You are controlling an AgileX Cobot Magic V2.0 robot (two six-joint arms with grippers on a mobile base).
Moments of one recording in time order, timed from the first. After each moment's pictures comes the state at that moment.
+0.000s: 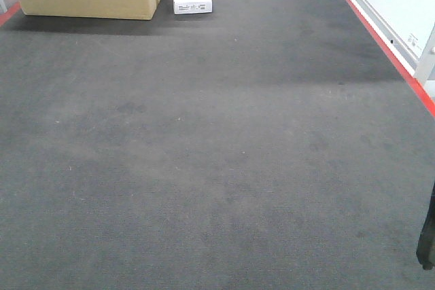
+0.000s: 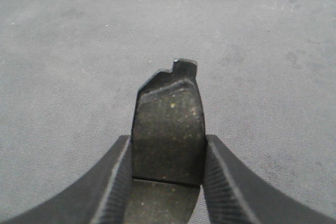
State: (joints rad) left arm -0.08 0.60 -0.83 0.06 1.28 -0.08; right arm 0.35 0.52 -0.71 -0.04 0.78 0.20
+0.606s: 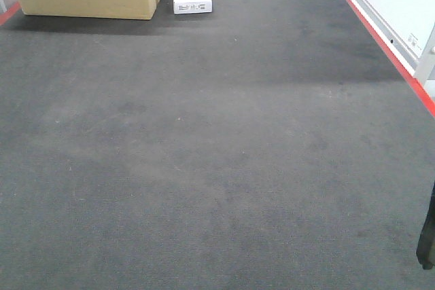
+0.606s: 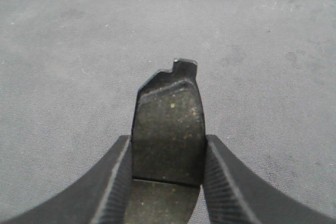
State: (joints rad) left arm -0.08 0.60 -0.83 0.06 1.27 -0.08; right arm 0.35 0.52 -0.71 -0.04 0.78 0.20
